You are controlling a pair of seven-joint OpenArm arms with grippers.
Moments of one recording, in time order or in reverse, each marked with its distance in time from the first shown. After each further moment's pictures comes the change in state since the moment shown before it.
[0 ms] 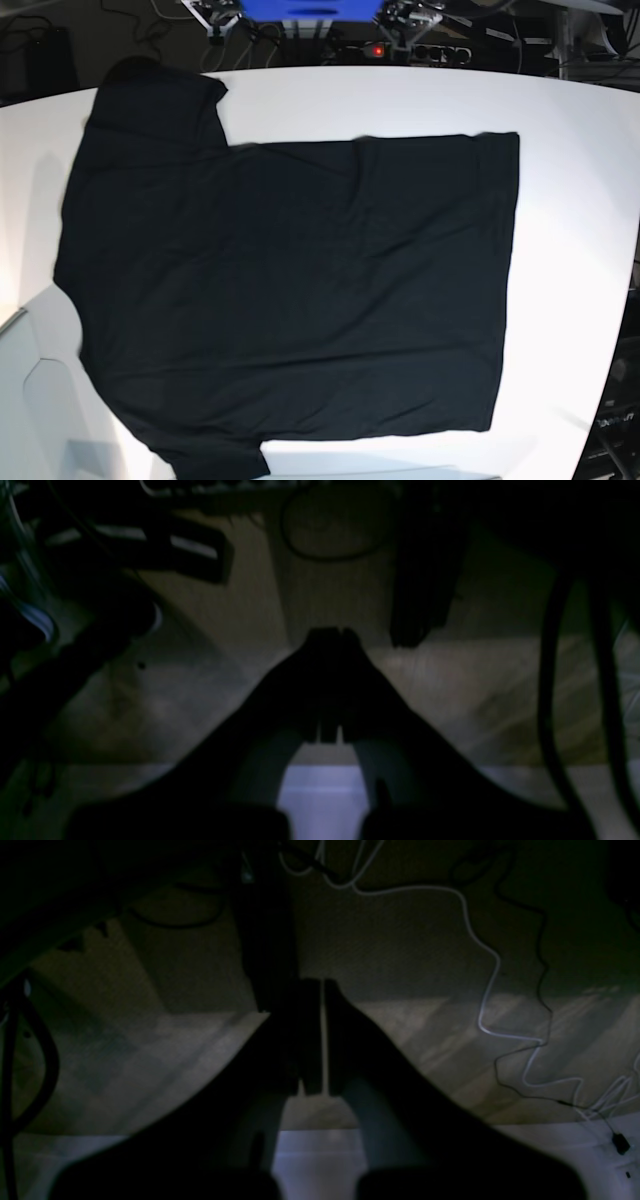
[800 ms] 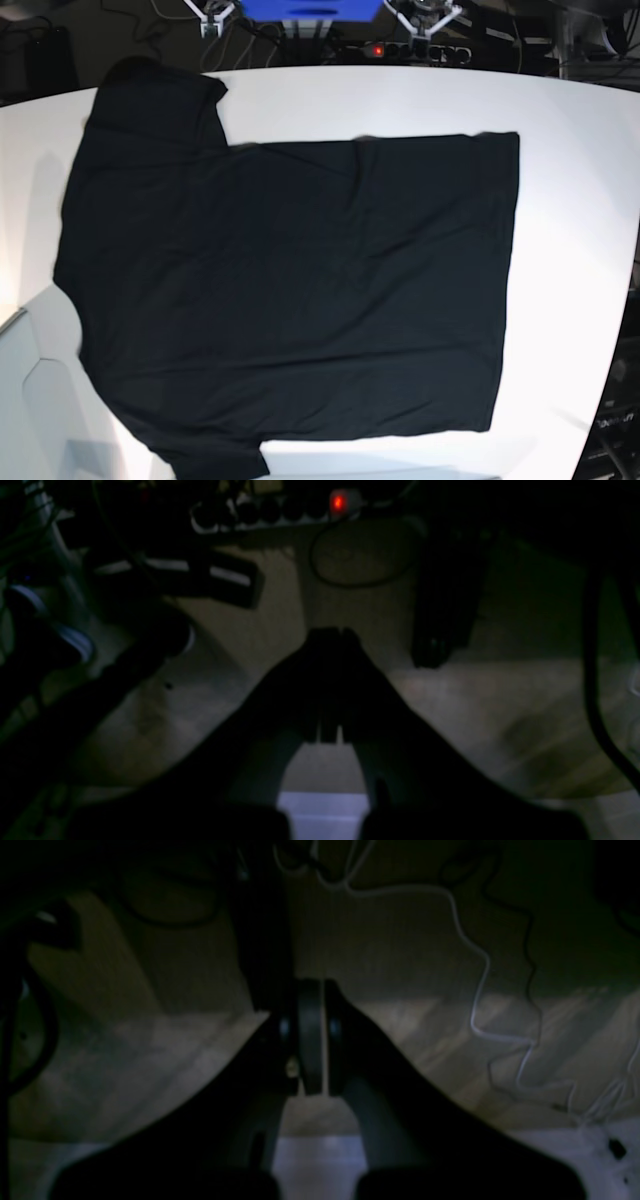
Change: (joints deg) left arm 17.5 -4.1 -0.3 28.1 -0.2 0.1 4.5; right arm -14.0 0.5 -0.5 24.4 -0.2 0.5 -6.9
